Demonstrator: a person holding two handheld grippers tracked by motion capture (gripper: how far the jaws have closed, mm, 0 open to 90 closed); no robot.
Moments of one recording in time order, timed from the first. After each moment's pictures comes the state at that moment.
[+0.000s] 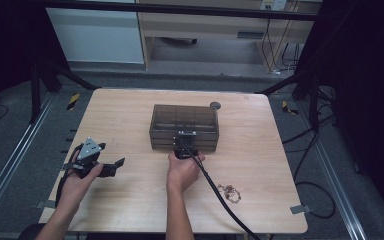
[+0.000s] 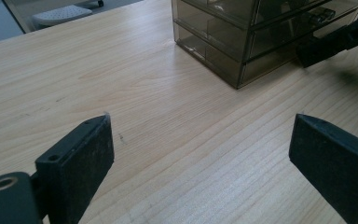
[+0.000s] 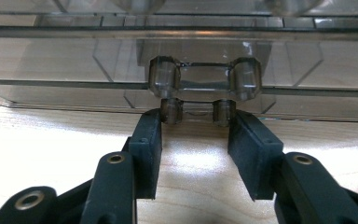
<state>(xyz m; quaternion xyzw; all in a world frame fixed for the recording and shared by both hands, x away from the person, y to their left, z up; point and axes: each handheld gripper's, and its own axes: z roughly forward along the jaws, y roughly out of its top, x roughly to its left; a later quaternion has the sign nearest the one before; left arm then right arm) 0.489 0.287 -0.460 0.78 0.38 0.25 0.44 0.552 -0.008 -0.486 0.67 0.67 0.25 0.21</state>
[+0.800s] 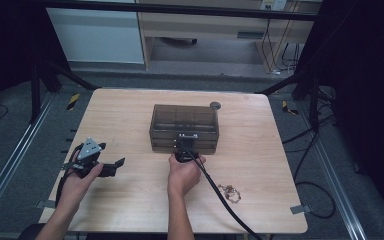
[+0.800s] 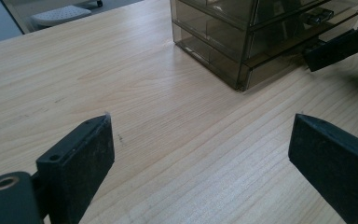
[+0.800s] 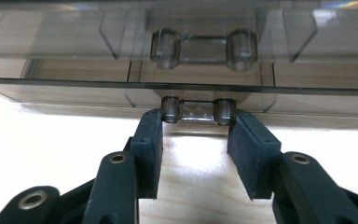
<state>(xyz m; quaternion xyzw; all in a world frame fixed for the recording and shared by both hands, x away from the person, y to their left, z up) 0.489 0.286 -0.460 0.78 0.38 0.25 0.44 0.541 -0.011 -0.486 0.67 0.67 0.25 0.20</state>
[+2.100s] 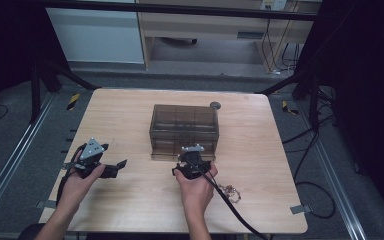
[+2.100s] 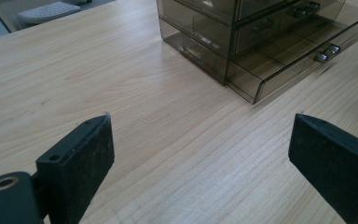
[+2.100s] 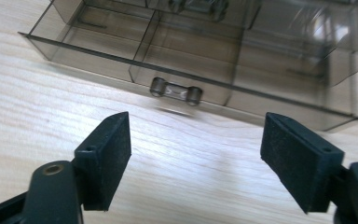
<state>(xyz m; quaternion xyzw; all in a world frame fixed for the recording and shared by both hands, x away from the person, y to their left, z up) 0.488 0.279 -0.457 0.79 0.36 0.24 0.43 0.481 -0.039 -0.457 0.57 0.74 0.27 0.22</state>
